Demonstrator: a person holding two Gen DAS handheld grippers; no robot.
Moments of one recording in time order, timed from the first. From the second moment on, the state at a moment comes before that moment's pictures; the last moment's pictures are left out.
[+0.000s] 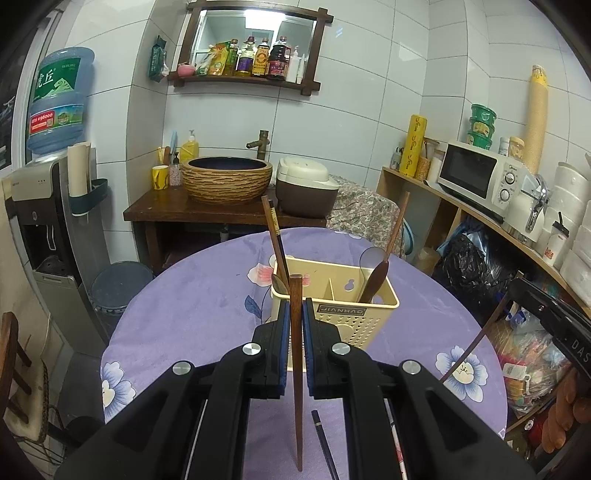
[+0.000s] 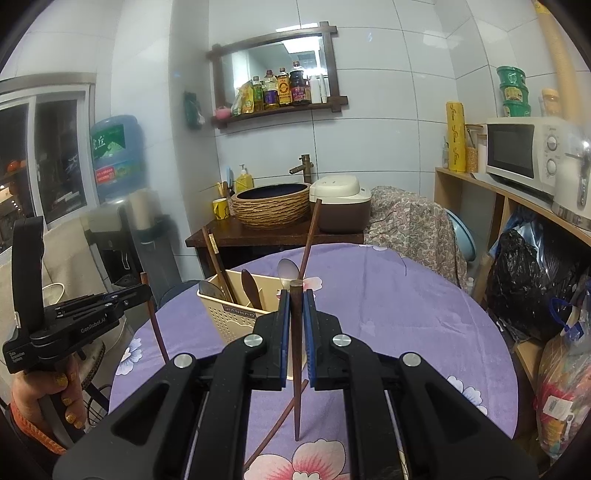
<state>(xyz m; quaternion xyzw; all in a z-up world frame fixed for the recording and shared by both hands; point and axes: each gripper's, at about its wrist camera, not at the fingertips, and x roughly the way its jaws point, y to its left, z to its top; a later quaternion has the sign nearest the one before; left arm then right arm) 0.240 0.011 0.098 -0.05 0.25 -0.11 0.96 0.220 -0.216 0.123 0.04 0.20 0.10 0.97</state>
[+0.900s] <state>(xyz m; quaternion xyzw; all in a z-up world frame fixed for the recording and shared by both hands) 0.294 0.008 0.253 -0.07 0.15 -0.14 0.98 0.291 -0.207 0.272 0.05 0.11 0.12 0.99</state>
